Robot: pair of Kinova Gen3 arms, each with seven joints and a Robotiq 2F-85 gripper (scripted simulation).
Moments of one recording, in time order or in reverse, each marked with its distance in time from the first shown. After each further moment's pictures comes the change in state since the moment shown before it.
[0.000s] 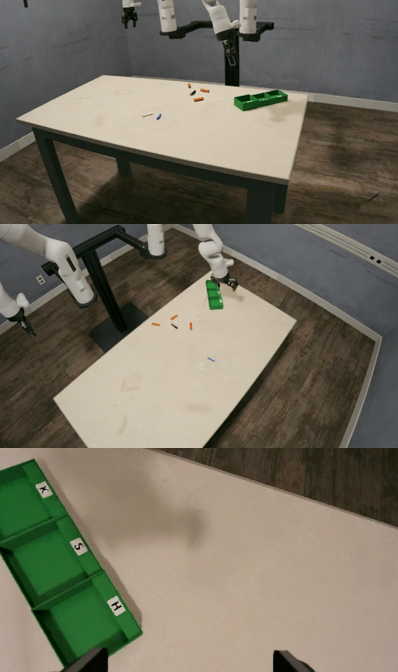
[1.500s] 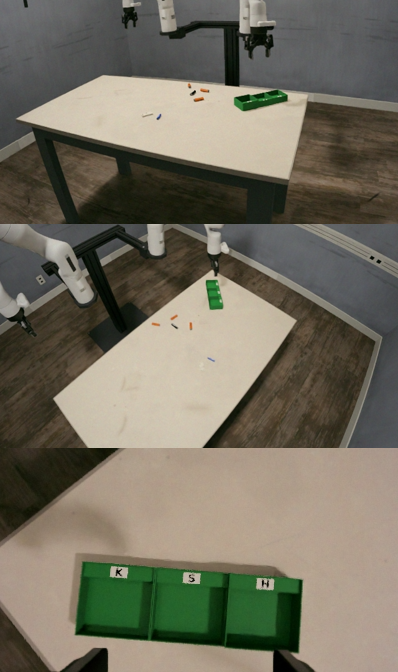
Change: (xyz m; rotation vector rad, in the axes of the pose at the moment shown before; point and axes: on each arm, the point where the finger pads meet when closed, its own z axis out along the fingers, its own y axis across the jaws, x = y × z) left arm 0.102 -0.128 0.004 0.027 -0.341 0.908; right arm 0.000 0.000 0.000 0.000 0.000 0.000
